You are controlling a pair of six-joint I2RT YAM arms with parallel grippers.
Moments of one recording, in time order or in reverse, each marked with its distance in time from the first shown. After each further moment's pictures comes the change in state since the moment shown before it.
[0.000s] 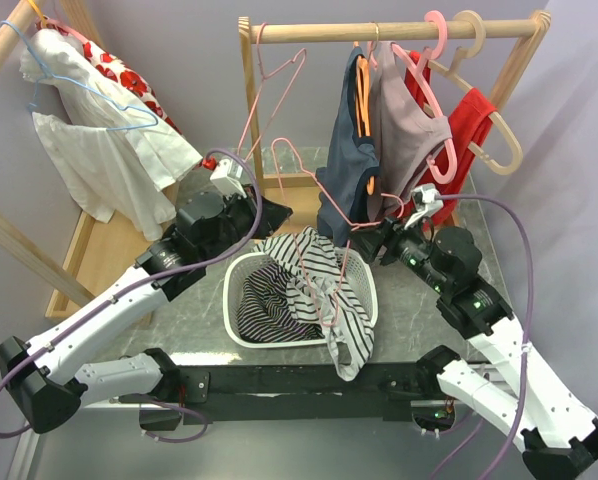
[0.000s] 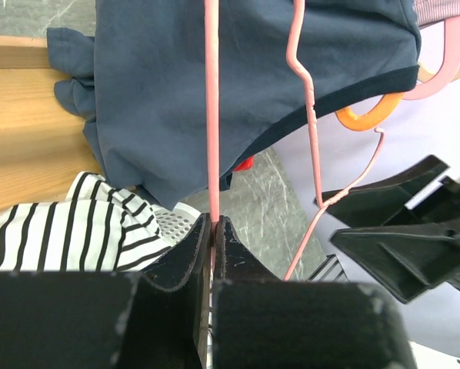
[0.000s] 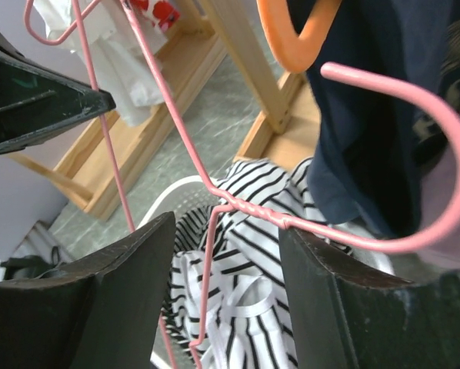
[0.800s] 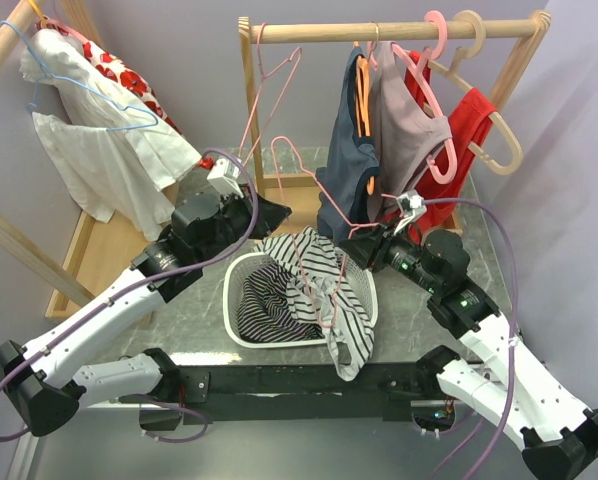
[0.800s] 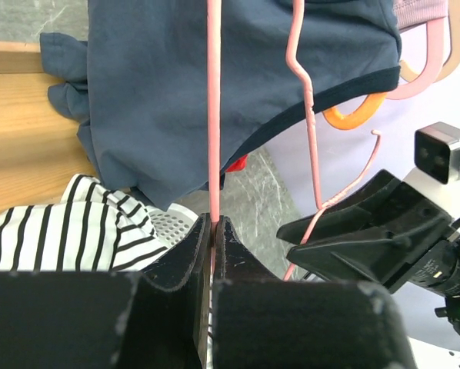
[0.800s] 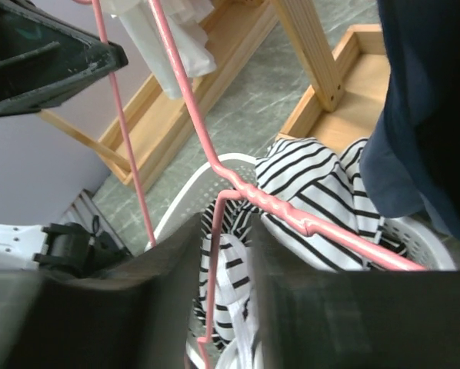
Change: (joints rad) left arm 0.006 -0.020 0.000 0.000 0.016 0.000; right arm -0.007 0.029 -0.103 0.133 -0.165 0.081
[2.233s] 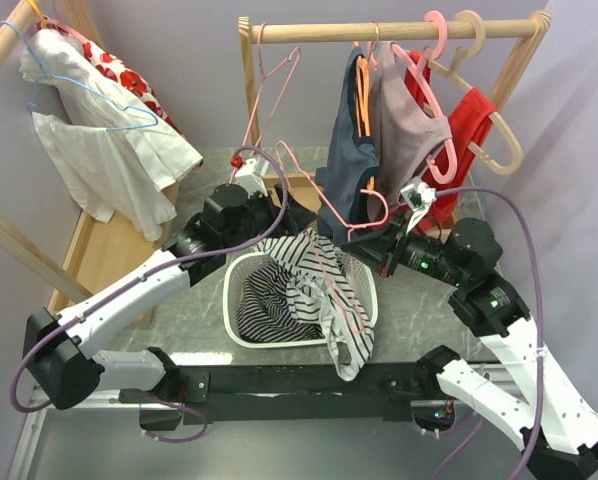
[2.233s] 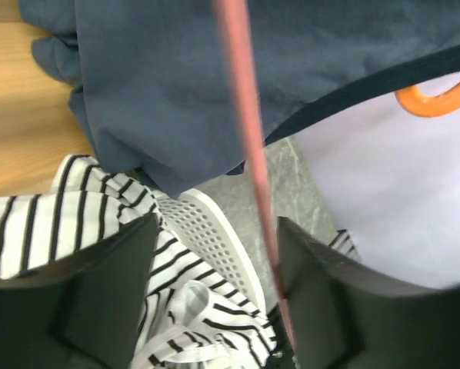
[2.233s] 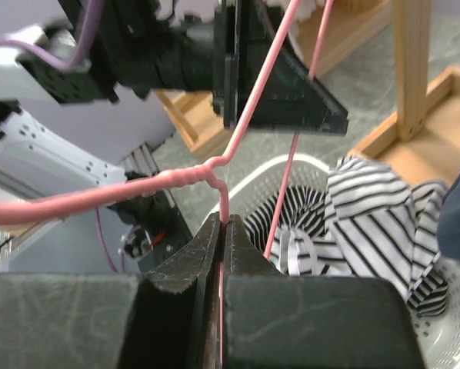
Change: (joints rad) left arm 0.010 0.180 0.022 0.037 0.076 0.003; right arm -0.003 0.002 0.244 -0.192 -0.269 -0.104
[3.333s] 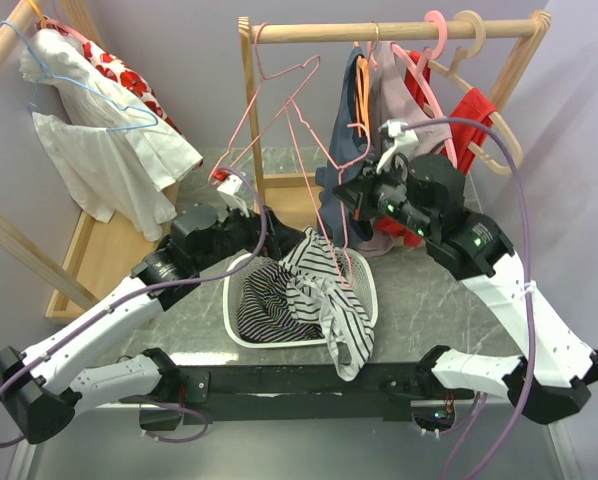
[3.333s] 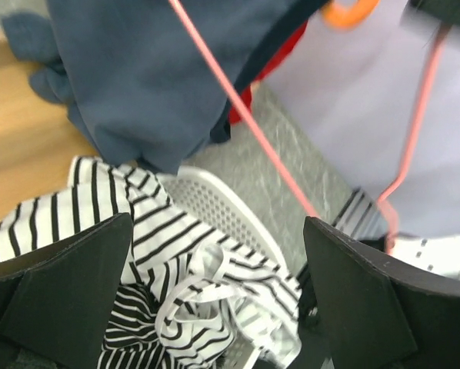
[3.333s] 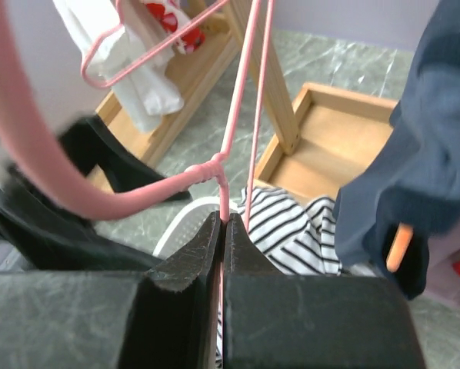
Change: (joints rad) left arm 0.002 -0.239 -0.127 0.000 0.081 0.187; right arm 0.162 0.399 0.525 -0.304 0.551 -0.059
